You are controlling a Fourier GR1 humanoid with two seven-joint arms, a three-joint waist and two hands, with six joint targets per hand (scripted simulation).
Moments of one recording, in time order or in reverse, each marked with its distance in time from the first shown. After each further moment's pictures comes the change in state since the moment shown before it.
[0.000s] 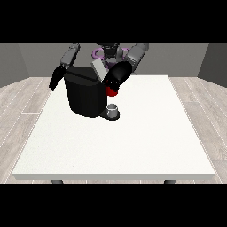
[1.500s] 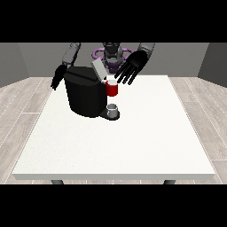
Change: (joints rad) left arm 0.101 -0.079 -0.047 -0.017 -0.066 0.032 -0.008; right arm 0.077 -0.015 -0.067 0.125 -0.020 -0.015 -0.042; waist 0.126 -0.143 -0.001
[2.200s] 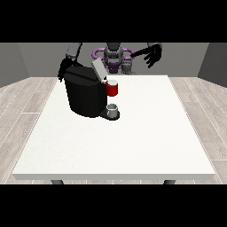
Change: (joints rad) left arm 0.375 -0.315 0.293 0.001 0.423 -0.038 -0.089; right arm 0.256 -0.003 -0.040 0.062 -0.021 0.001 -0.041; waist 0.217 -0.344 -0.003
